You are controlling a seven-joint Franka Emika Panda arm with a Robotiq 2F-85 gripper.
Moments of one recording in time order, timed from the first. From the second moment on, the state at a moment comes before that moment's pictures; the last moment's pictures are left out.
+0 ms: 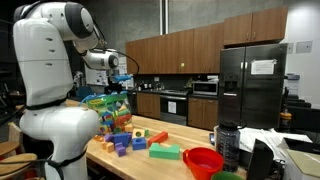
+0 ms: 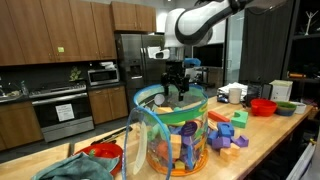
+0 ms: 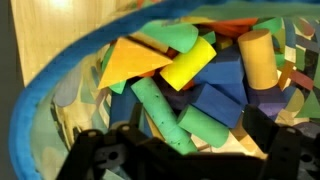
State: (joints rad) arm 0.28 -0.11 0.25 -2.10 0.08 2.09 -1.17
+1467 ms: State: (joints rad) arm 0.34 0.02 0.34 -2.06 0.09 2.03 -1.19
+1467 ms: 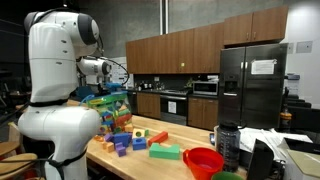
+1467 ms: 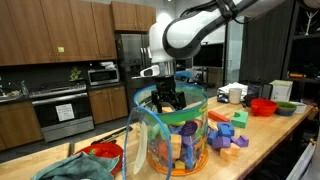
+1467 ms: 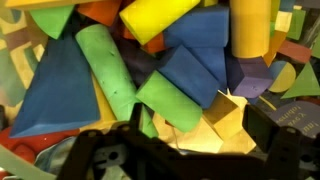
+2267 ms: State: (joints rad) arm 0.35 0.02 0.36 -2.18 0.15 2.21 -1.15
